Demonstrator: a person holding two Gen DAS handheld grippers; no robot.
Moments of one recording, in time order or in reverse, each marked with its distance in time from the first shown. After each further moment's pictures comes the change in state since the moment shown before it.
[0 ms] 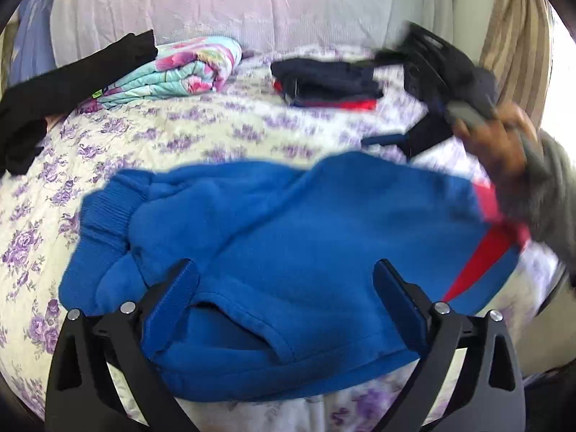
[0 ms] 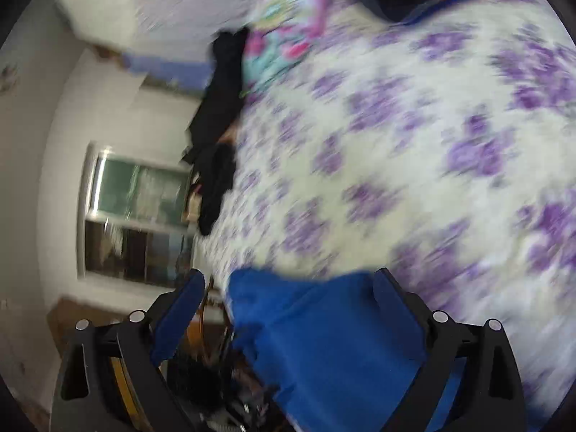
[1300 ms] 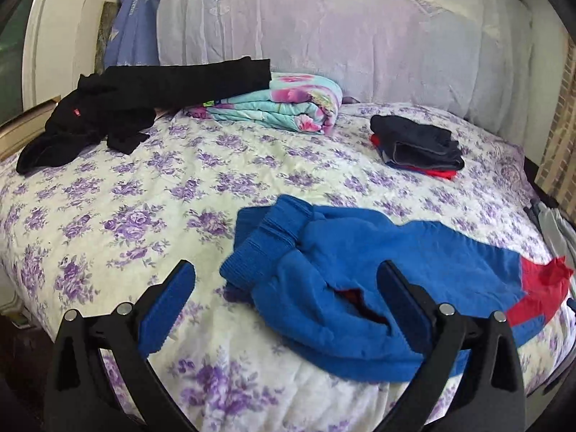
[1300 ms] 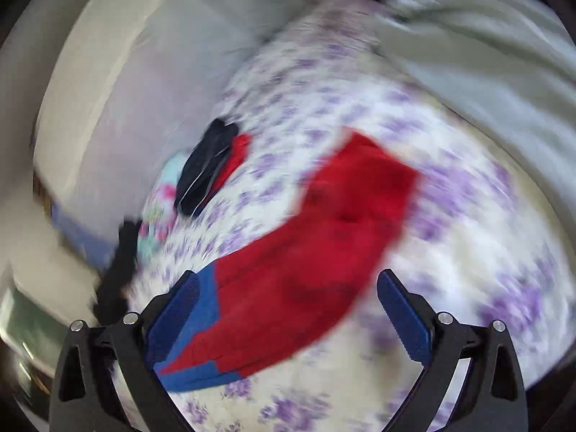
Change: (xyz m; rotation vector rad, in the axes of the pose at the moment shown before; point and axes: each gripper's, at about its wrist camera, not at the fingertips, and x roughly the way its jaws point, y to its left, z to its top) left arm -0.064 0.038 -0.010 -0.195 -0.131 0.304; right arm -0.271 -0.097 -0.303 0.270 -0.934 -0.486
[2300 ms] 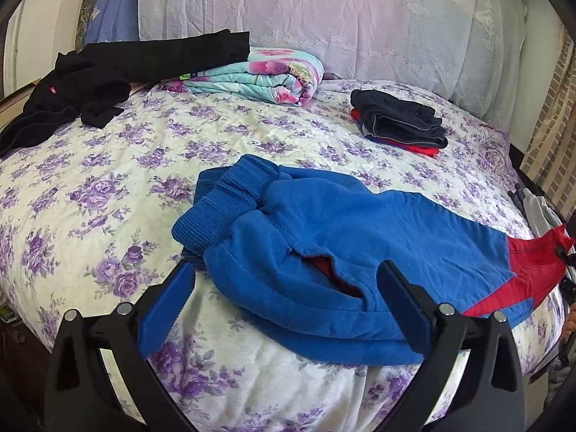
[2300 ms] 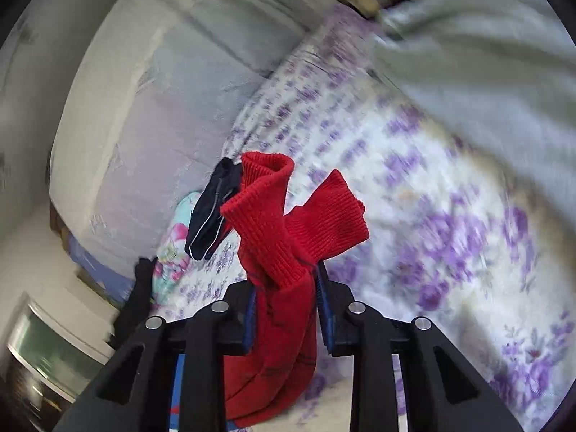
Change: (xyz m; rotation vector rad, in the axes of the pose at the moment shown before) left arm 0.015 -0.011 -0.014 -0.023 0.083 -0.082; right arm 0.015 0.024 0.024 -0.120 -0.159 0.064
